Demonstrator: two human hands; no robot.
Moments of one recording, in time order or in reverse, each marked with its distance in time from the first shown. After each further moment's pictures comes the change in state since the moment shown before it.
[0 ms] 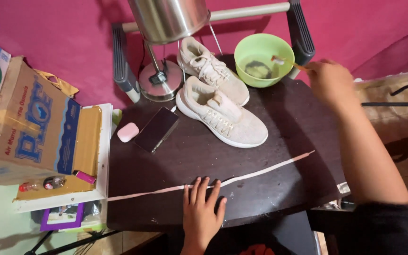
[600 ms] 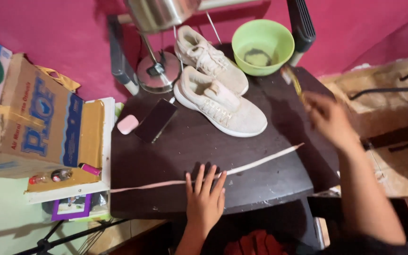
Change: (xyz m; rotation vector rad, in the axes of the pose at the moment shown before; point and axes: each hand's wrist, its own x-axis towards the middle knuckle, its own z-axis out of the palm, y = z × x) left_hand 0.000 0.005 0.000 0.036 0.022 0.129; right_hand -0.133 -0.009 0.013 0.647 -0.060 0.072
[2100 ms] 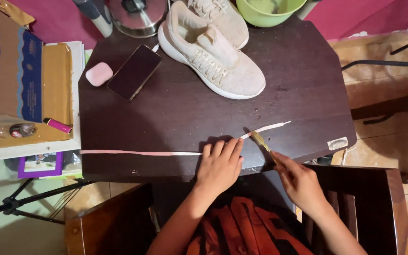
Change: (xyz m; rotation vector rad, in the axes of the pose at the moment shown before) left_hand 0.018 0.050 0.024 -0.017 -0.119 0.115; right_hand -0.214 -0.031 0.054 -0.060 -0.182 0.088
